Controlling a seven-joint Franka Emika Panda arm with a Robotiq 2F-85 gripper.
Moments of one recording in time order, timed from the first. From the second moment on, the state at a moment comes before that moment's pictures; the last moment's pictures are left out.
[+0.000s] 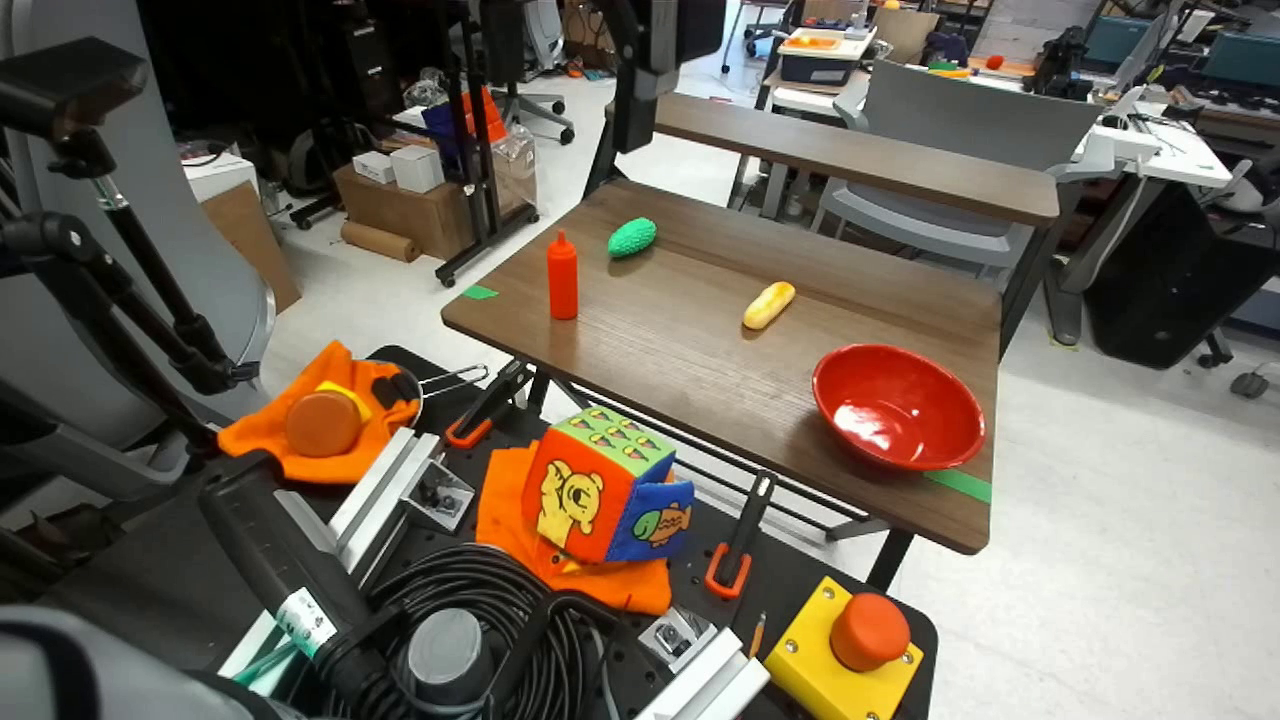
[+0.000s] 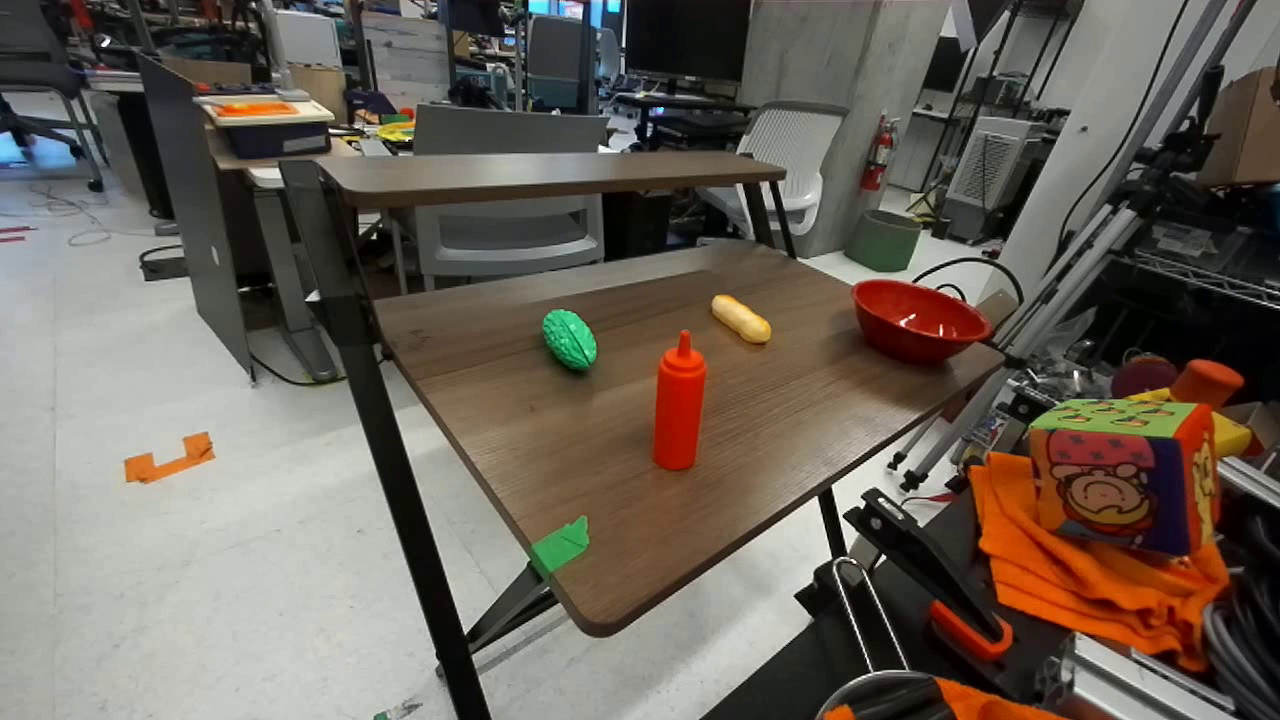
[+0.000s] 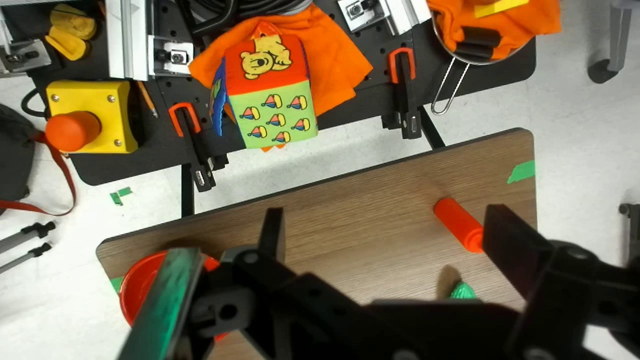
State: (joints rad) arm 0.03 -0.81 0.03 -2.78 0.09 1.99 0.18
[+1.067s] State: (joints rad) arm 0.06 0.12 0.21 -2.08 -0.15 2.16 0.51
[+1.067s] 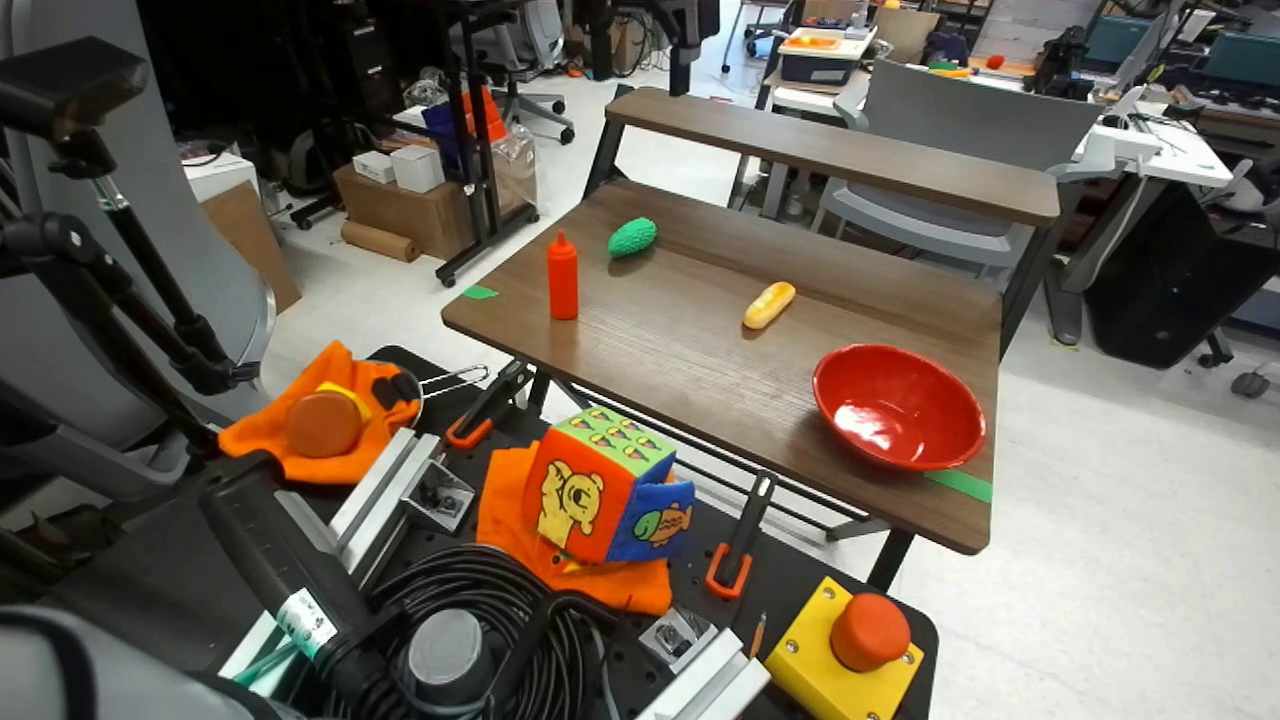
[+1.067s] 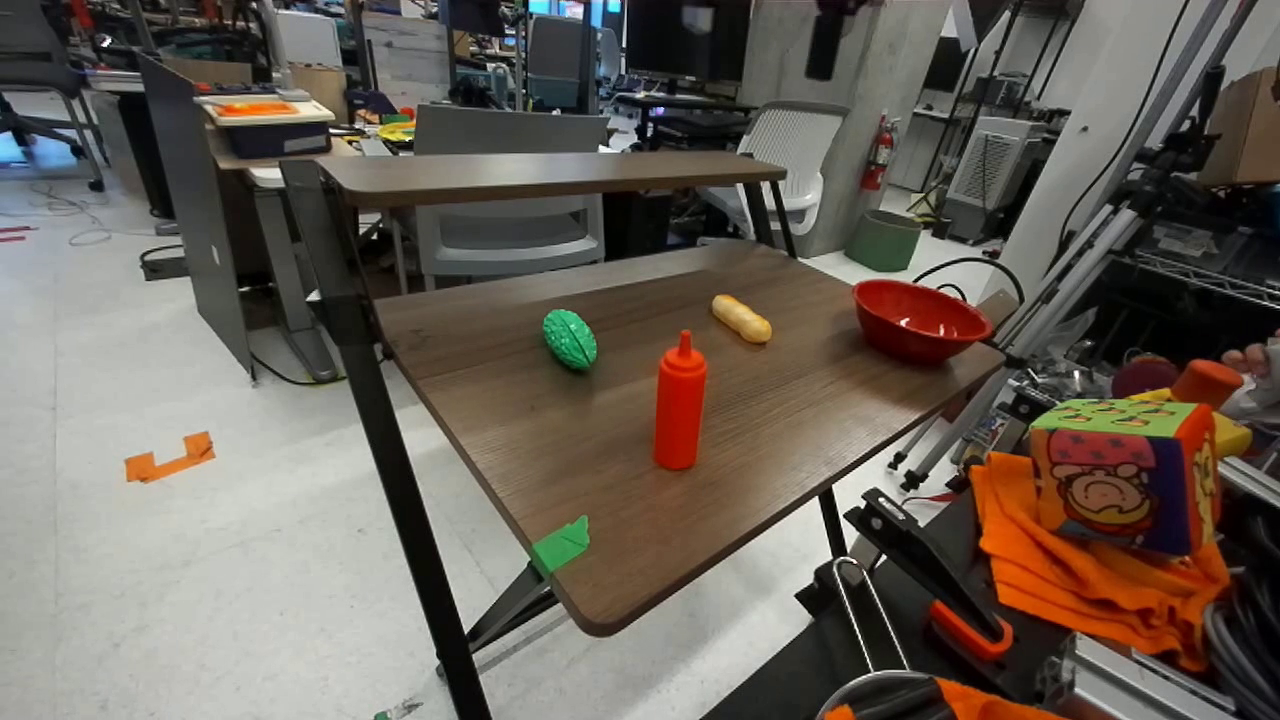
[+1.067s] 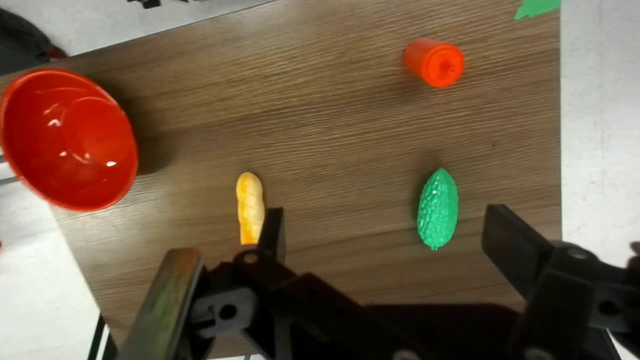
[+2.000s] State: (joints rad) arm 0.31 0.82 0.05 -1.33 -0.06 1.97 0.65
